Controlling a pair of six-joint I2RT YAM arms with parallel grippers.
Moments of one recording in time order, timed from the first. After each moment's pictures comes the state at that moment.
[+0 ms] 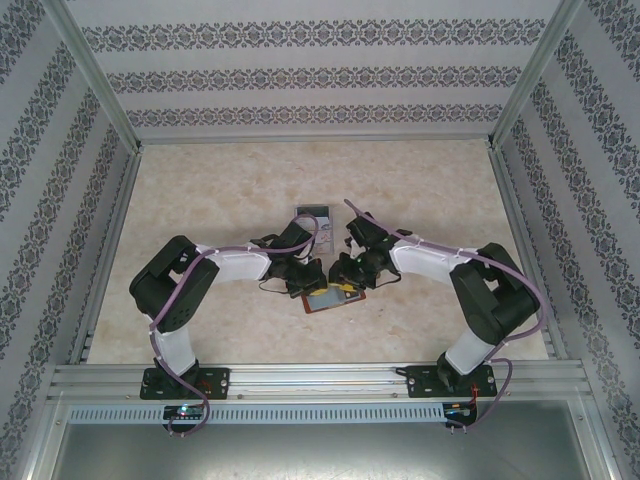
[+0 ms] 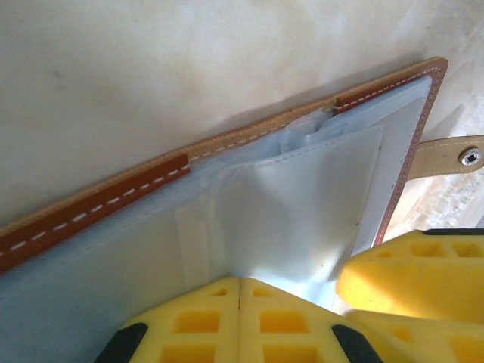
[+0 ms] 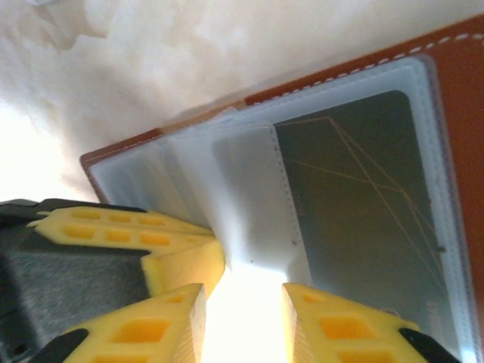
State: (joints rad) left arm -0.68 1.82 0.95 -0.21 0.51 -1.02; right arm 0.58 1.64 0.89 -0.46 -0.47 0.81
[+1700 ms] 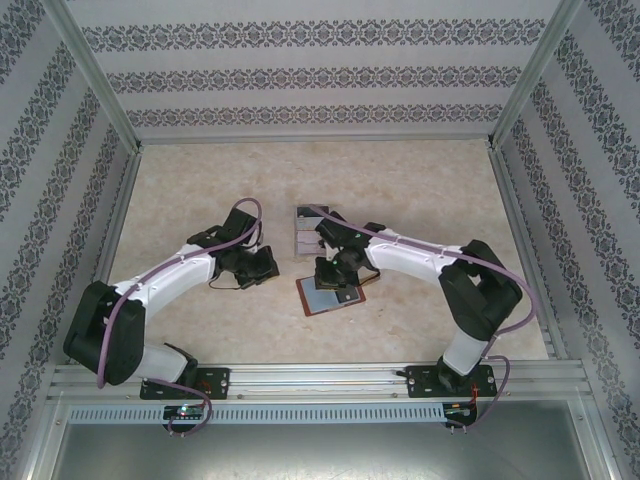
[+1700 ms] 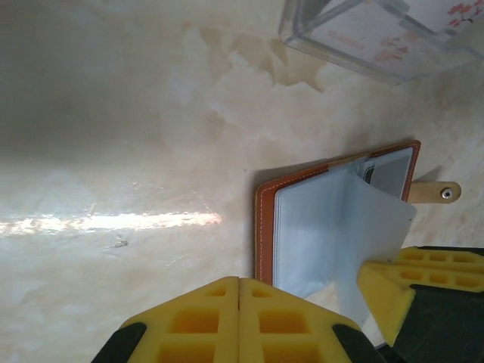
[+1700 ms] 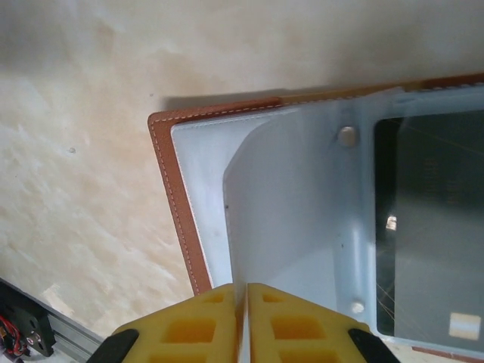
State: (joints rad) left arm -0.43 1.39 0.84 -0.58 0.38 -0.84; right arm 0.77 1.74 1.12 -0.65 -0.36 0.73
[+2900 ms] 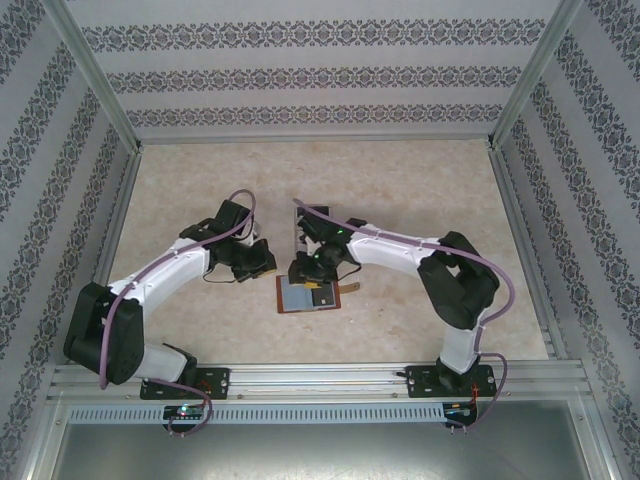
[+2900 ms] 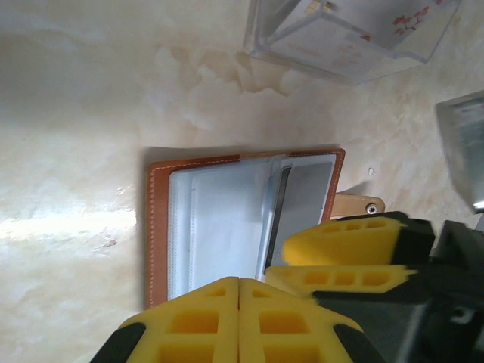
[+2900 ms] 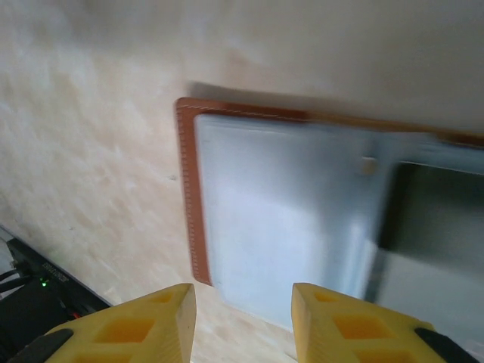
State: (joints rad) left arm -0.38 1.41 0.90 -0.63 0.46 -0.77; right arm 0.78 1.83 1.21 -0.59 -0.45 0.81
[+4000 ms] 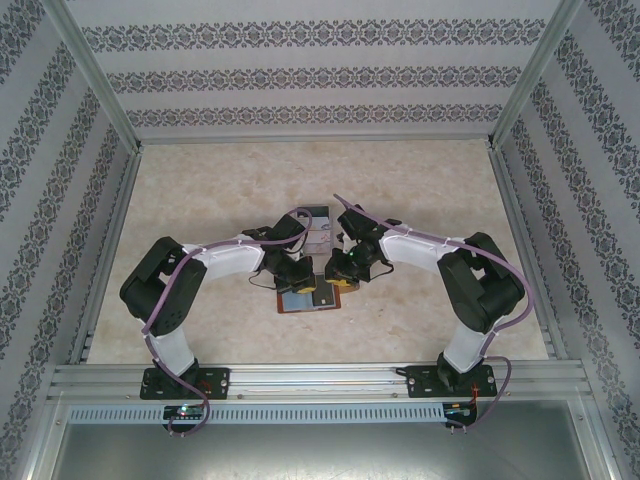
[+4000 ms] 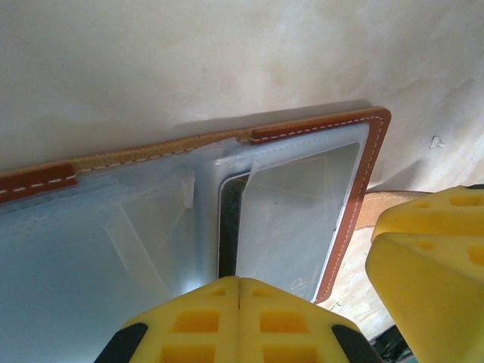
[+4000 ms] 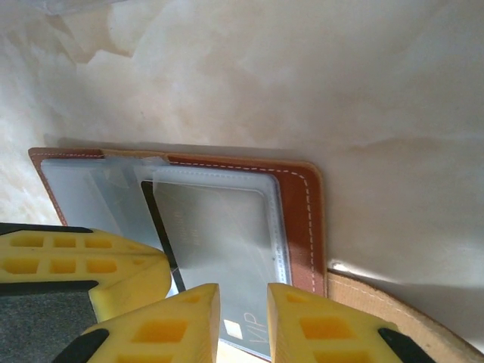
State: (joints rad) left arm -0.63 1.77 1.00 -0.45 0.48 -0.88; right arm 0.60 1.75 1.02 -0.54 -0.48 0.75
